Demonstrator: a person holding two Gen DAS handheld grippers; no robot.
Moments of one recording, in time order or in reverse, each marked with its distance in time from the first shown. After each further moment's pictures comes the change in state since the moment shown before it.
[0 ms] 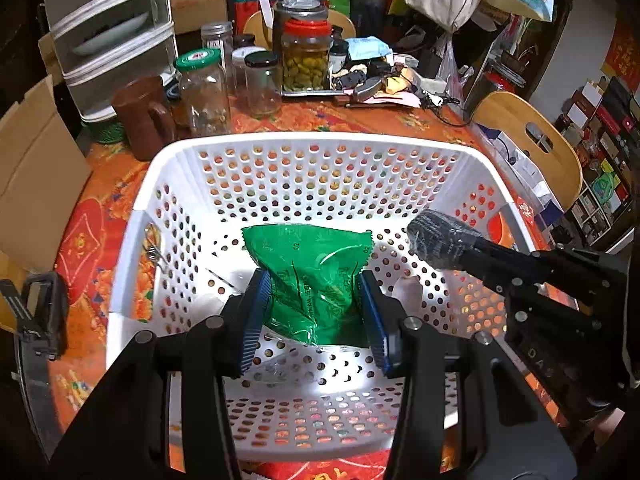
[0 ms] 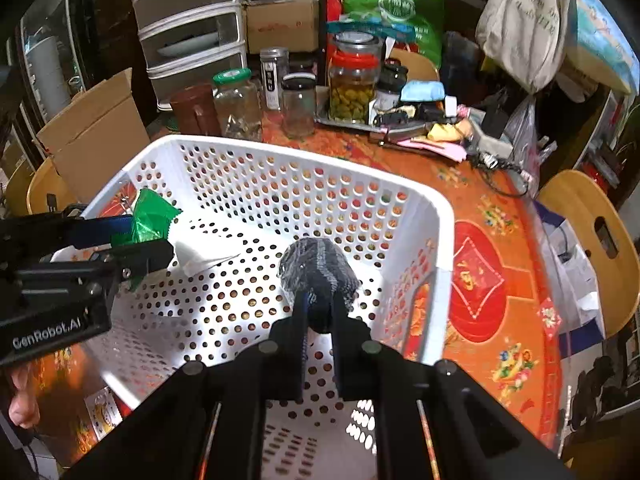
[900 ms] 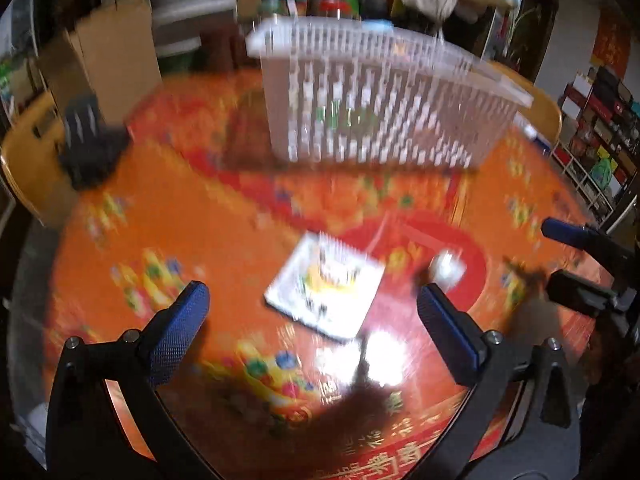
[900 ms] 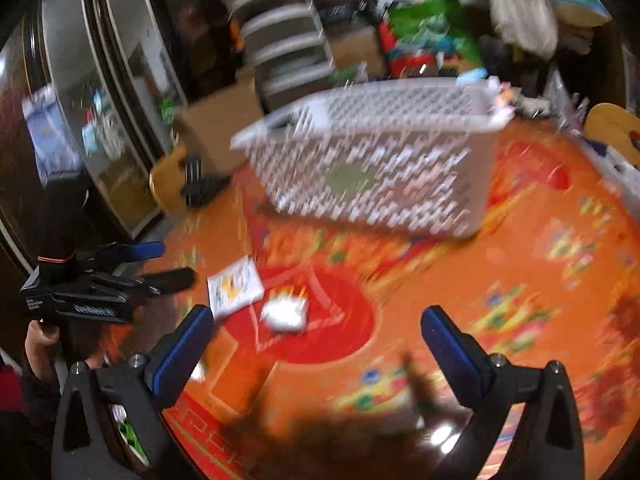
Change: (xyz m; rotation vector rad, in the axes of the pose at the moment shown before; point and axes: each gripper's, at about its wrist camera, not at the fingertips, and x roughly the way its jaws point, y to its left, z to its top) left arm -0.063 0.070 -0.262 0.004 -0.074 0.022; right arm -0.068 0.085 -0.214 0.030 -0.190 0.323
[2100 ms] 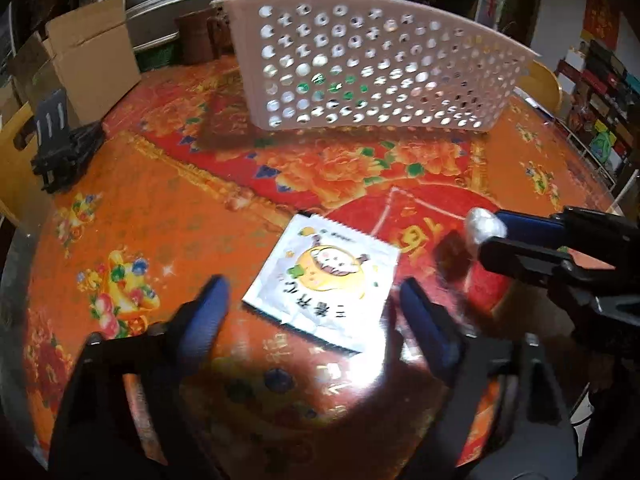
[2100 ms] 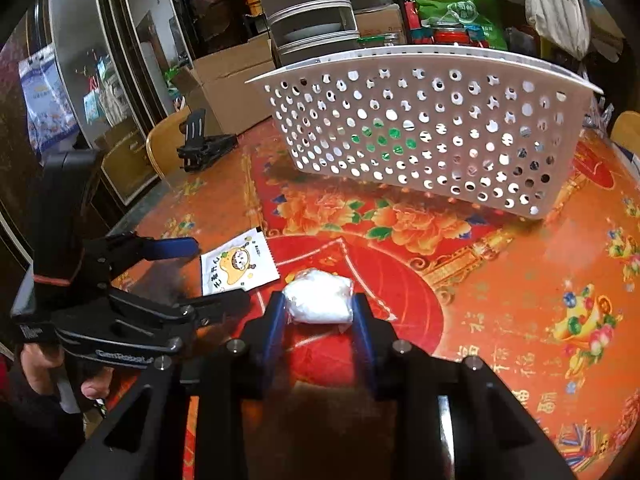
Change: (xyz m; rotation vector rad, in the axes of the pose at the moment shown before) left arm 0.030 -0.012 -0.010 0.099 -0.025 0.012; right arm 0.046 0.019 -0.006 -0.021 0.029 0.026
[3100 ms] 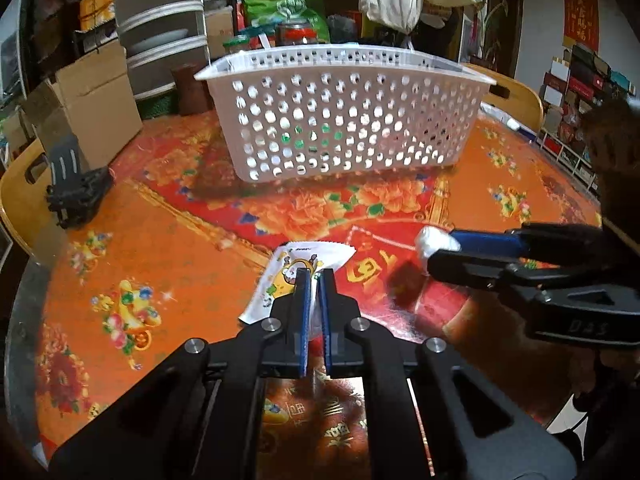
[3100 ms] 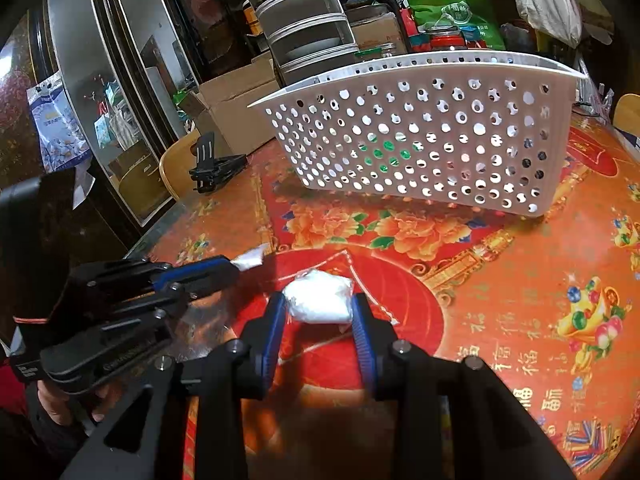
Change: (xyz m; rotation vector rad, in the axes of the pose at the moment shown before) left arm -0.046 -0.023 -0.006 0.033 -0.163 0.010; right arm -0.012 -0.007 -0.003 0.038 -0.060 0.055
